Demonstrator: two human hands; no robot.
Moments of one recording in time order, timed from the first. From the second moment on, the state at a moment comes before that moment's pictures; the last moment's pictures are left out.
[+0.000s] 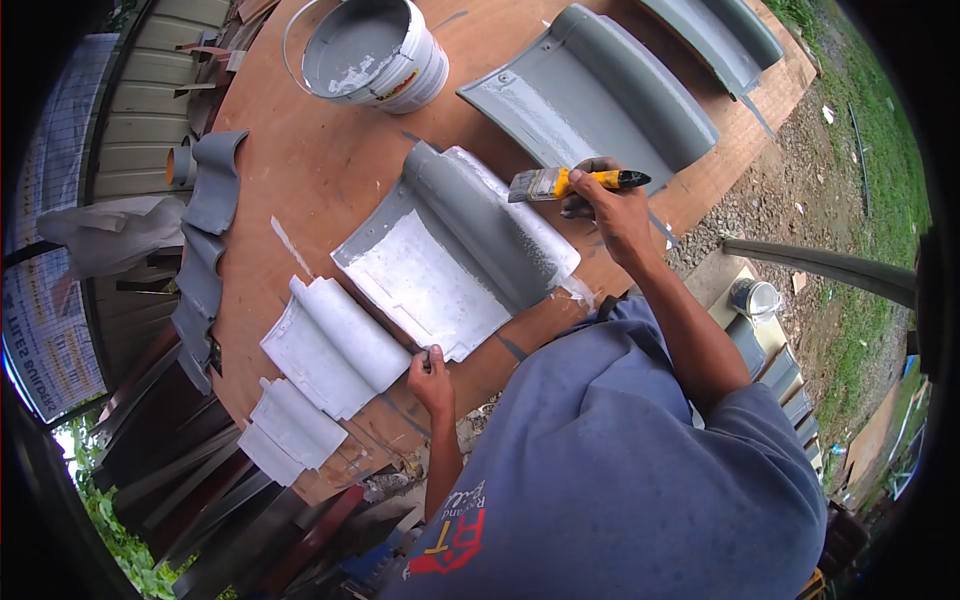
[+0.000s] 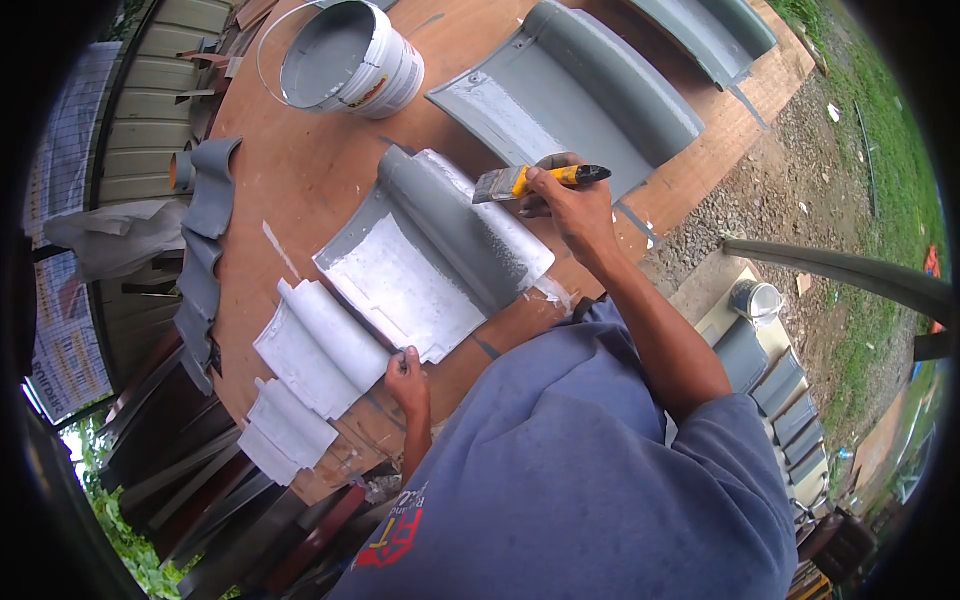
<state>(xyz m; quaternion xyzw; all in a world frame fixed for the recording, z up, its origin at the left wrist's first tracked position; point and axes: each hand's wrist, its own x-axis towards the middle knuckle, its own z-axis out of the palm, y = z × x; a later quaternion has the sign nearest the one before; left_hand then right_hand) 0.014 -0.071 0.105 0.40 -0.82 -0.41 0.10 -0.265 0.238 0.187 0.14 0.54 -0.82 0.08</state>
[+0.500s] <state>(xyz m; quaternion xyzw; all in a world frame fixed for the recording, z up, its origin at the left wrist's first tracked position) -0.024 -0.084 0.133 0.40 -0.90 -0.16 -0.09 -0.296 0.222 0.177 0.05 0.67 -0.74 0.04</state>
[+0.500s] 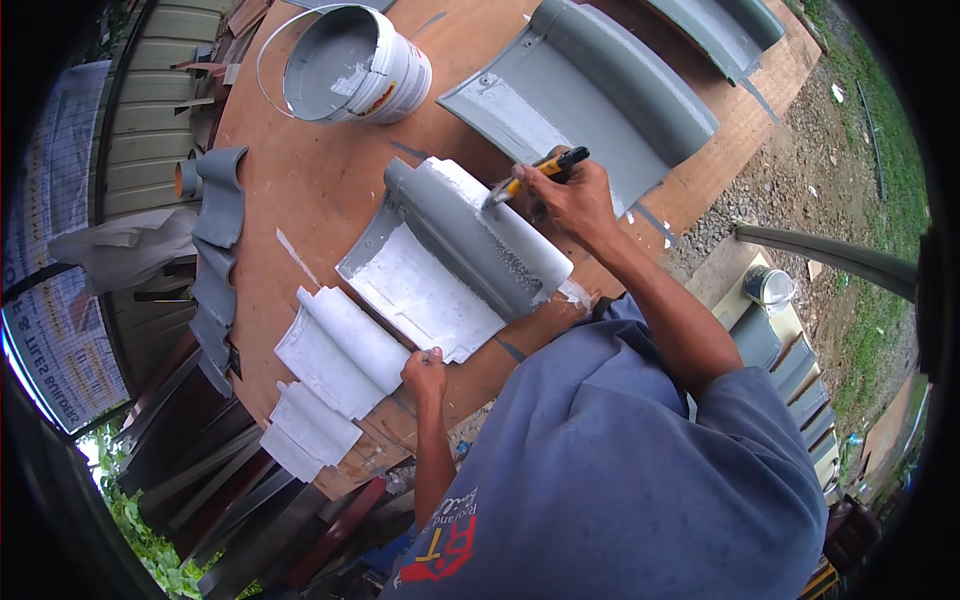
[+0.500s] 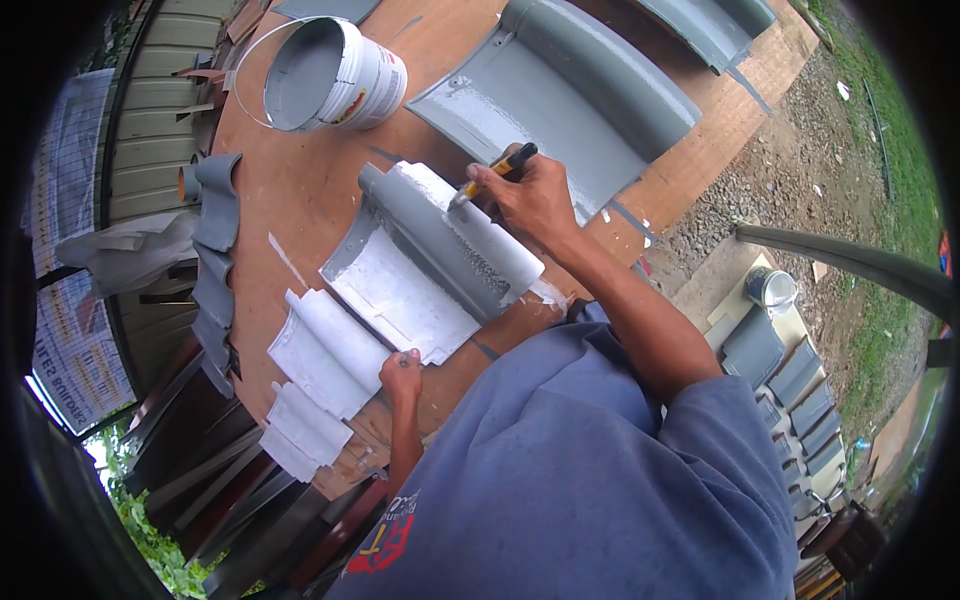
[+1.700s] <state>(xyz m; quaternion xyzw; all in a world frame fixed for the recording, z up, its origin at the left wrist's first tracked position) -0.031 -0.090 0.127 0.45 -0.85 -0.24 -0.14 -0.383 0.151 0.183 0.05 0.63 -0.78 0.04</state>
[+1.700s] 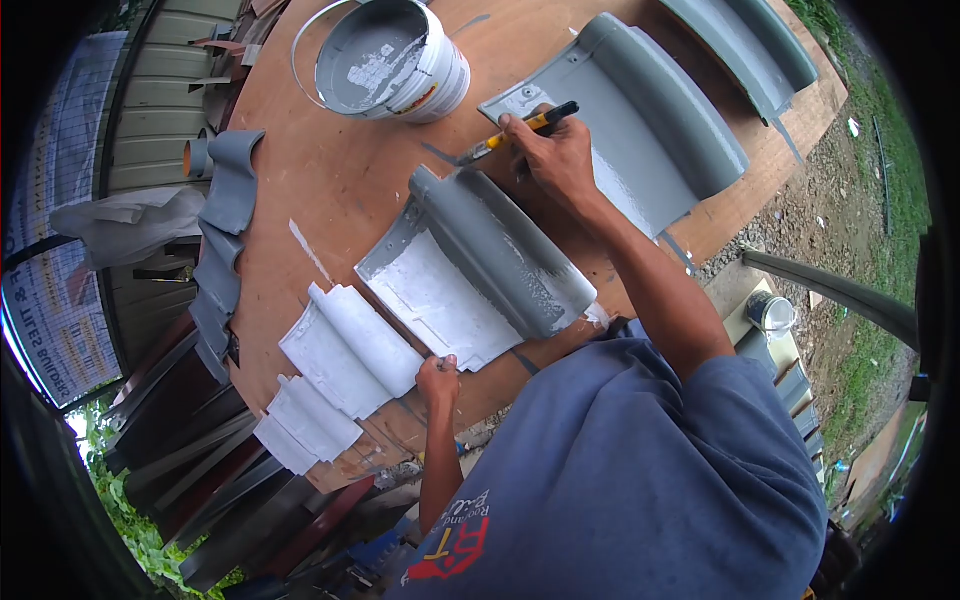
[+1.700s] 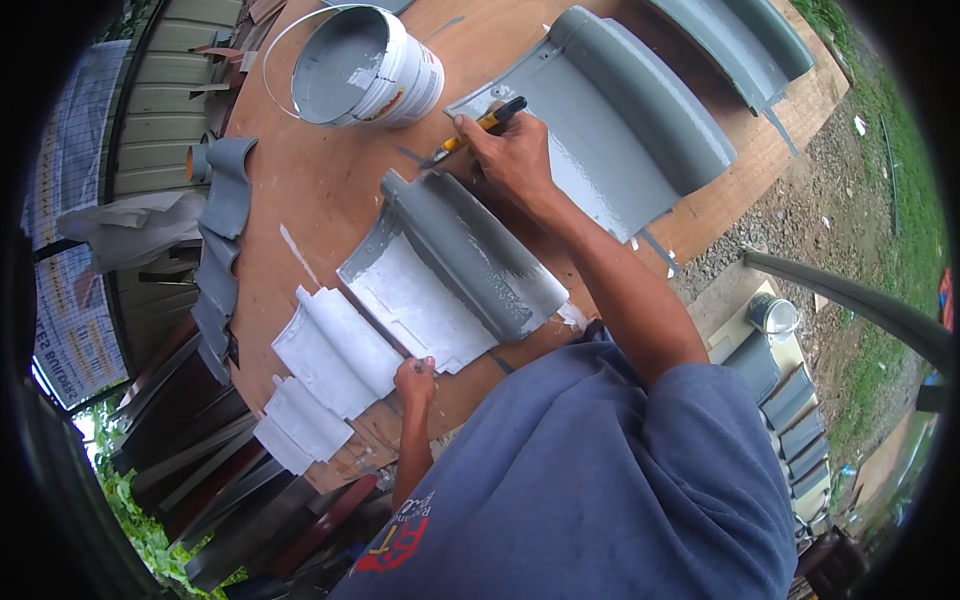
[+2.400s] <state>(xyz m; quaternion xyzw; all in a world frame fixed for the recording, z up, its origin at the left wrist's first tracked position) -0.025 -0.091 0.120 0.45 -0.85 -0.23 -0.13 -0.333 0.257 0.206 0.04 0.75 -0.59 0.29</state>
